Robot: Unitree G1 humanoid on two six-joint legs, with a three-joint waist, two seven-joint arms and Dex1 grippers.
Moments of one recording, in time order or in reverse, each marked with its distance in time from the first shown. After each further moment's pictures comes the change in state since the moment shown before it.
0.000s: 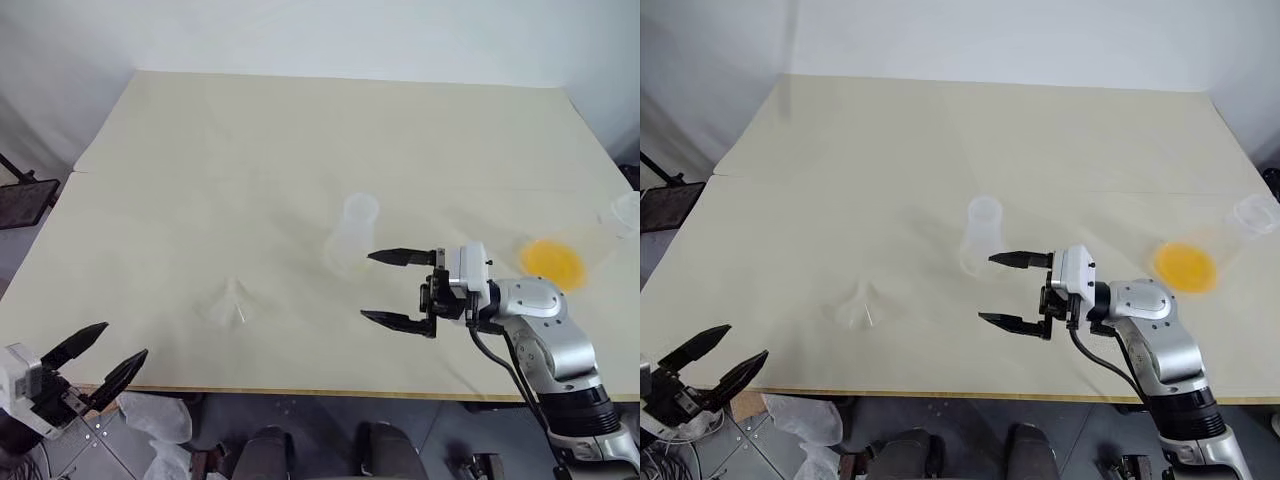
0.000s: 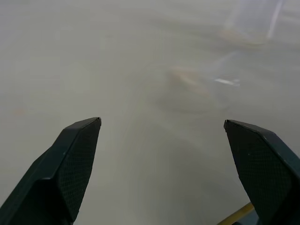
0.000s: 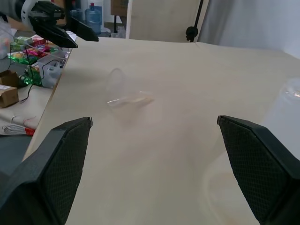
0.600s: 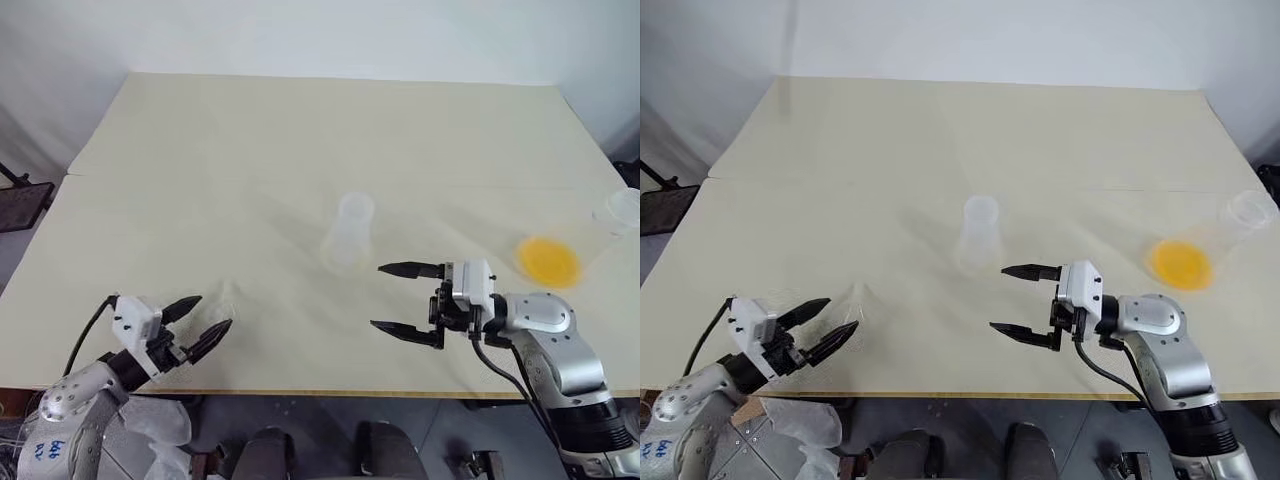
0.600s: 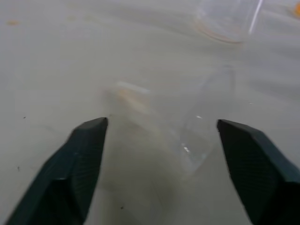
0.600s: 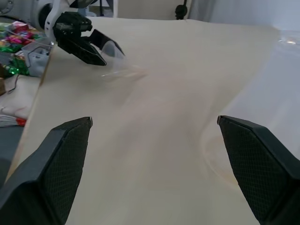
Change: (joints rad) left arm -0.291 0.007 -0.347 0.041 0.140 0.125 0.236; right arm 0.100 -0.029 -0.044 -0.019 -0.030 -0.019 -0.046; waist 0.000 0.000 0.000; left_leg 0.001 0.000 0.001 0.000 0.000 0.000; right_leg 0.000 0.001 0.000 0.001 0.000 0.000
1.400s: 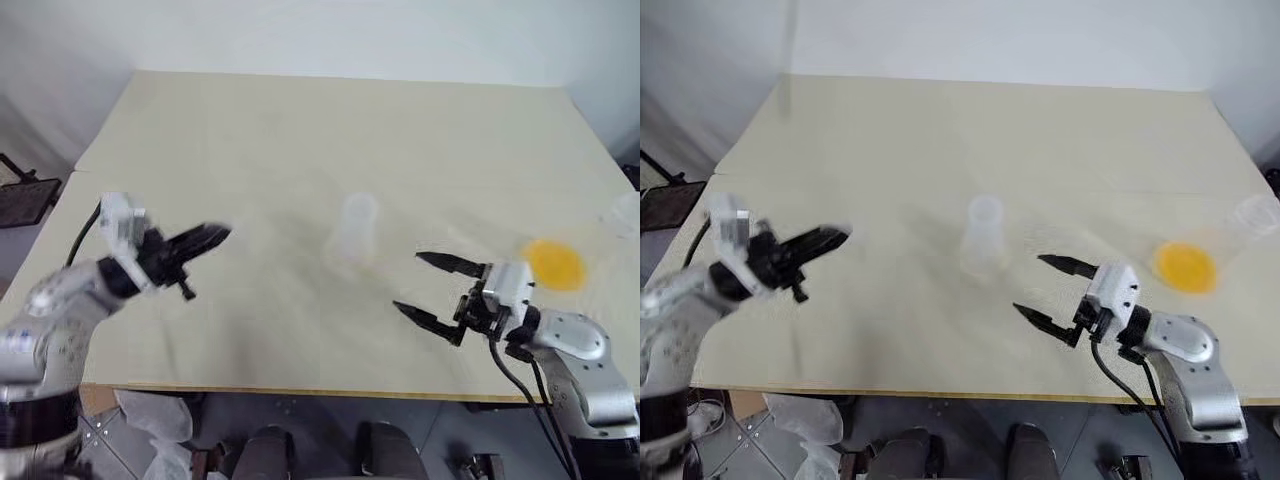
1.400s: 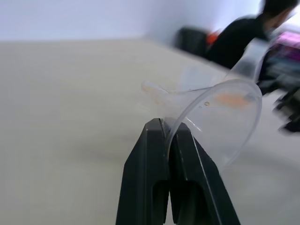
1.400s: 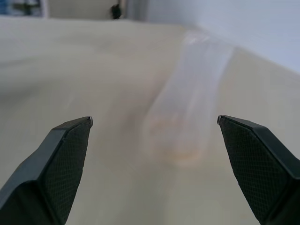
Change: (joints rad) left arm -0.692 0.182 -0.042 0.079 -0.350 0.415 -0.060; right arm 0.171 0.051 -0.163 -0.144 0.002 -0.032 -0.240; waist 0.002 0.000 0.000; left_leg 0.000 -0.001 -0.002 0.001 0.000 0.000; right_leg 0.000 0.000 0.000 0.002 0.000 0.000
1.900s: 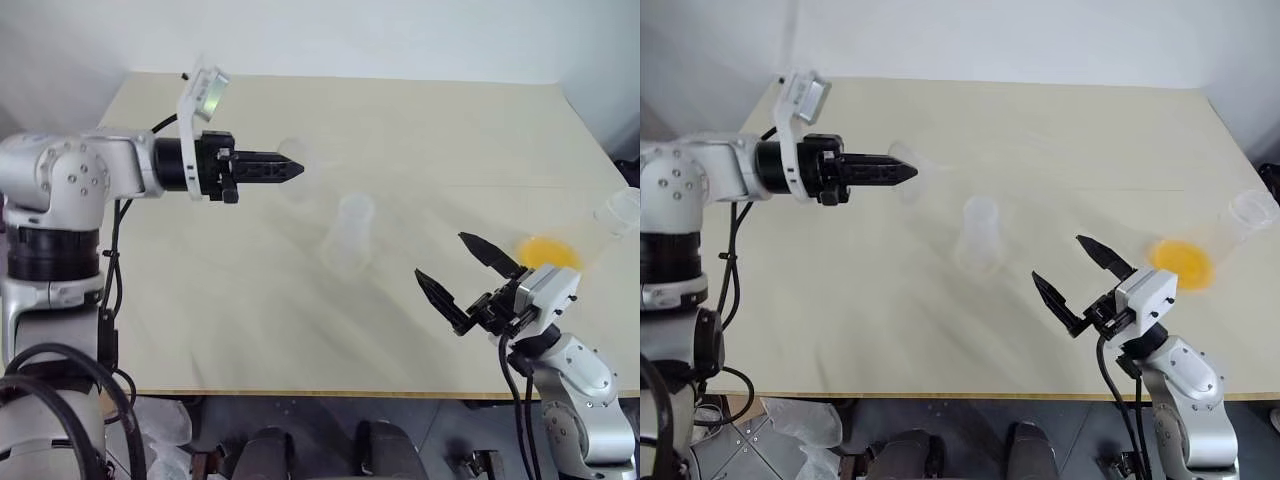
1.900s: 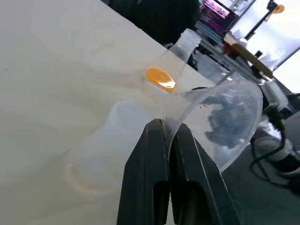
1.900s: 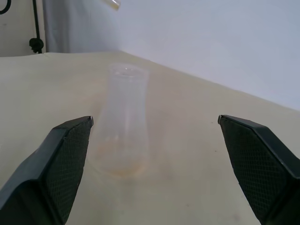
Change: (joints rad) left arm -0.685 0.009 -0.326 0.431 -0.007 0.579 -0.113; right arm 0.127 0.154 -0.030 -0.129 -0.039 -0.029 -0.245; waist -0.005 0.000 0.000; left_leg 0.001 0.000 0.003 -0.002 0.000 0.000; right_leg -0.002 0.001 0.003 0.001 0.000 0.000
